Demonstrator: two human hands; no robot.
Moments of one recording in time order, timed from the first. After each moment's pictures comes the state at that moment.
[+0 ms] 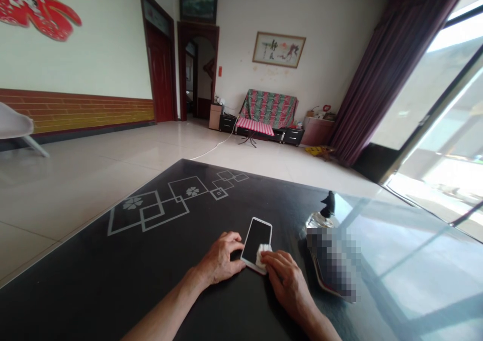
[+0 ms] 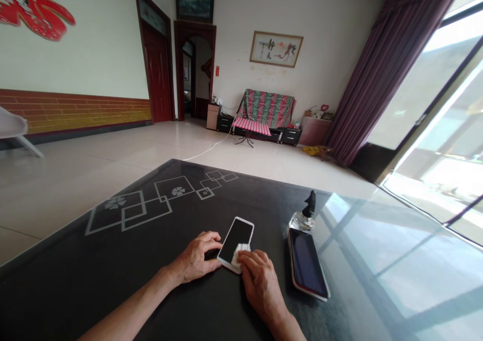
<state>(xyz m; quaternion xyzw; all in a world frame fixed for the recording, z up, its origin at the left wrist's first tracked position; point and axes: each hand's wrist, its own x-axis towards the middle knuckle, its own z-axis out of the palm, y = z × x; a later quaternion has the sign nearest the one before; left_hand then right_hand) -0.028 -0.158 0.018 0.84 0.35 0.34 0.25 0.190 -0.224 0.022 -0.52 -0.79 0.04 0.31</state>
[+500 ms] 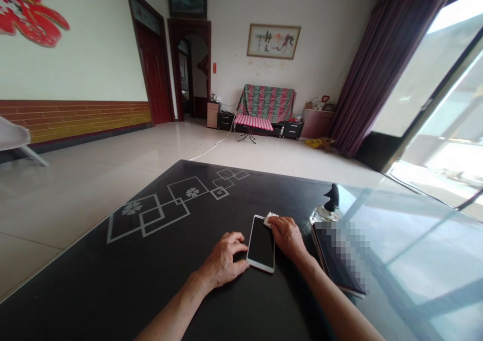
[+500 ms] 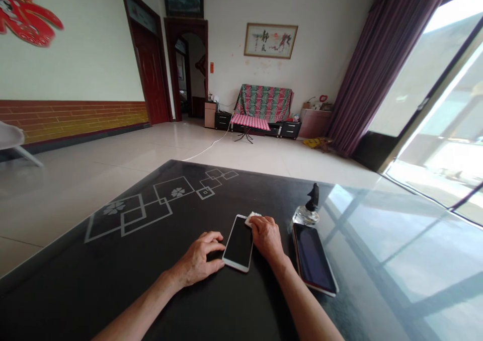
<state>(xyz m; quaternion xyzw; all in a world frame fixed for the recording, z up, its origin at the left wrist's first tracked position) -0.028 -0.157 0.017 0.84 0.35 0.33 0.25 0.213 -0.131 0.020 -0.58 -0.75 -0.05 0.32</state>
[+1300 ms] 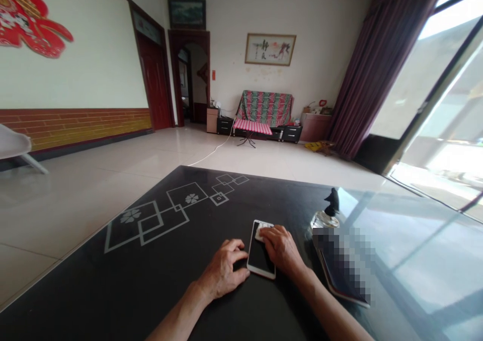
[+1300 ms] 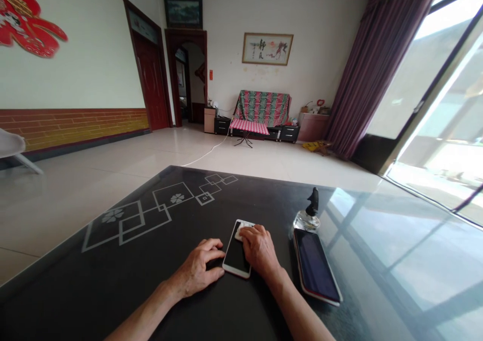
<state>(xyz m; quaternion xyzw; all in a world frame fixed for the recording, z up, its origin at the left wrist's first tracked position) -0.028 -0.158 0.016 0.84 0.35 0.32 0.25 0.189 -0.147 0.028 -0.56 -0.79 -0.03 0.25</state>
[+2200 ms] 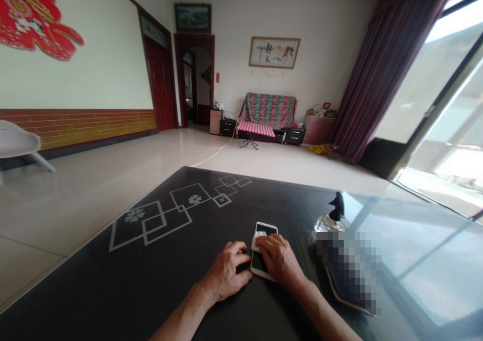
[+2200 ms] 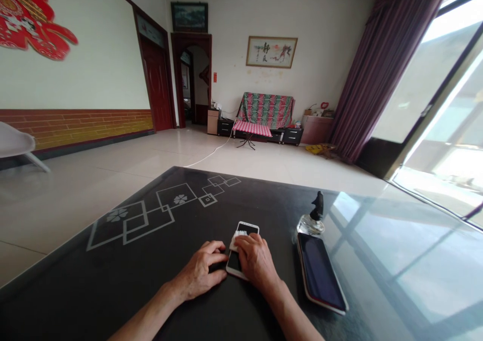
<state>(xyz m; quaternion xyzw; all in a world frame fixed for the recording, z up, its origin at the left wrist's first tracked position) -0.027 -0.158 0.016 0.84 0.34 0.32 0.25 0.172 -0.162 0.028 -0.52 -0.81 0.00 0.26</state>
